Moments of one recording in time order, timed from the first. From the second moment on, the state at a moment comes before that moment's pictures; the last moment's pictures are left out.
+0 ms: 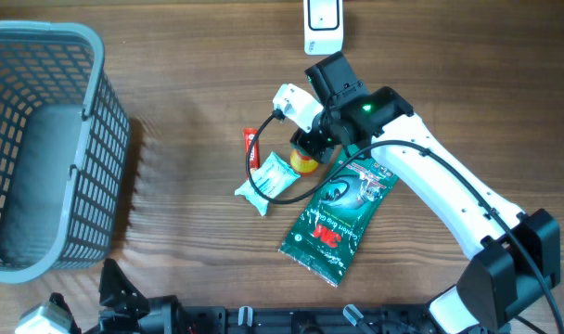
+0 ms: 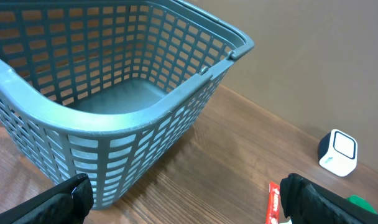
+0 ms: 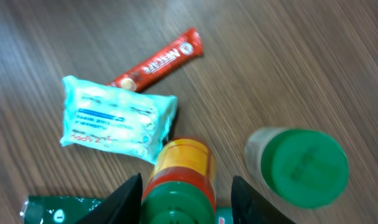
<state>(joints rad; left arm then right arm) 0.10 0.01 0.99 -1.25 -0.29 -0.42 0.56 1.71 1.45 -0.84 -0.22 -0.48</state>
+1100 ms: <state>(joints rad) 0.10 0.01 0.99 -1.25 -0.29 -0.42 0.56 1.56 1.54 -1.02 -0.19 1.40</state>
